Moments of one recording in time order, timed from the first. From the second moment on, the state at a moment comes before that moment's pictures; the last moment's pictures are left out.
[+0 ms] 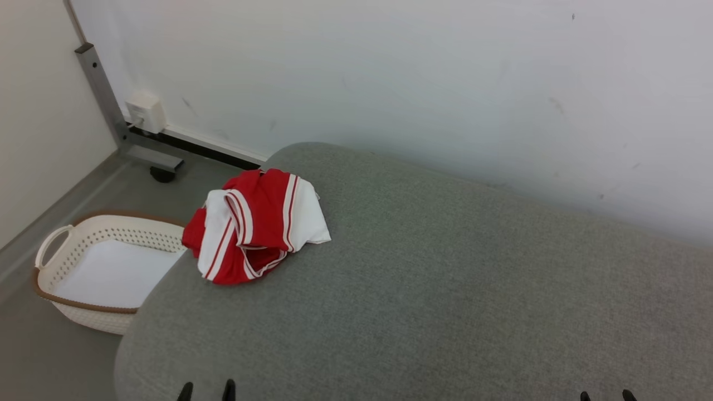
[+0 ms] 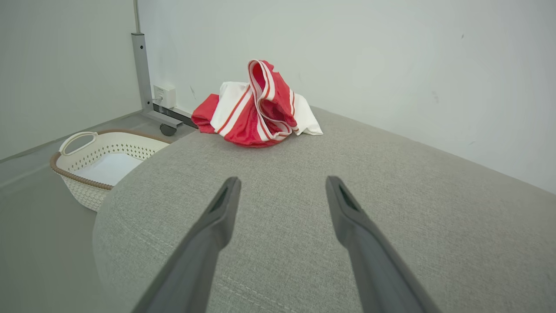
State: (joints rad) left arm 0.21 0.05 -0.04 0.12 -0.20 -0.09 -0.26; right arm 0.14 -0.05 -0.04 0.33 0.12 0.13 -0.26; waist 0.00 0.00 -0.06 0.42
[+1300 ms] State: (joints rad) left arm -0.87 0.18 0.10 0.97 -0.30 -0.02 -0.04; right arm -0.07 -0.22 -0.14 -0.02 0.00 0.13 -0.18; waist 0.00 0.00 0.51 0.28
